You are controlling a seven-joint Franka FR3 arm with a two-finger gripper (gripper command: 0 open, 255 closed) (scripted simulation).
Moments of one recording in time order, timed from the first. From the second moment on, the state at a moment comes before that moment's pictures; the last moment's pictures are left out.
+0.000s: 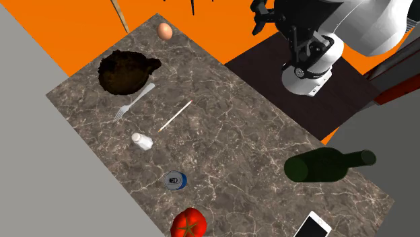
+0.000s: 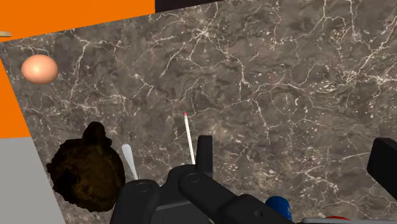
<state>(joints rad) 0.00 -0.79 0.07 -2.43 -0.12 1.64 0.01</state>
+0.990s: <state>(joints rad) 0.01 -0.30 0.07 -2.30 -0.09 1.97 0.02</state>
